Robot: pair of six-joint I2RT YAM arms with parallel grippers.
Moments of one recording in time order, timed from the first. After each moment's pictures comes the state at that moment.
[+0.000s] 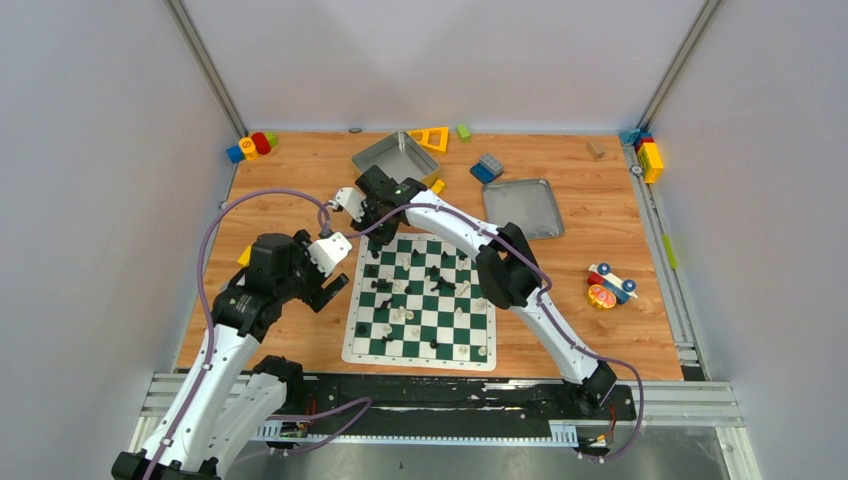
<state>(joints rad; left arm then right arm) -0.27 0.69 0.71 -0.72 0.16 0.58 0.84 2.53 2.36 -0.83 -0.19 -0.42</state>
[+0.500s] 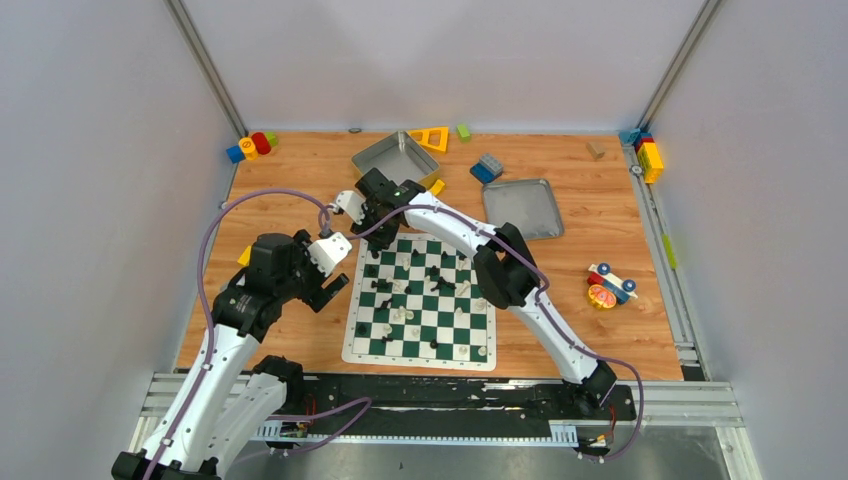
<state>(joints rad) -0.27 0.69 0.71 -0.72 0.16 0.58 0.84 2.55 2.36 -0.83 -0.20 -0.42</state>
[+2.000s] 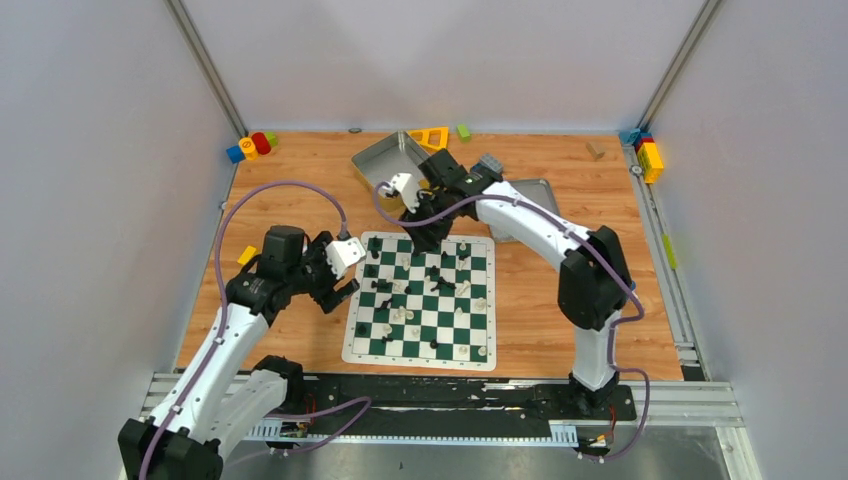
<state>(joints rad) -0.27 0.81 0.71 -0.68 0.37 0.66 0.74 2.00 1.82 -0.80 -0.33 -0.37</state>
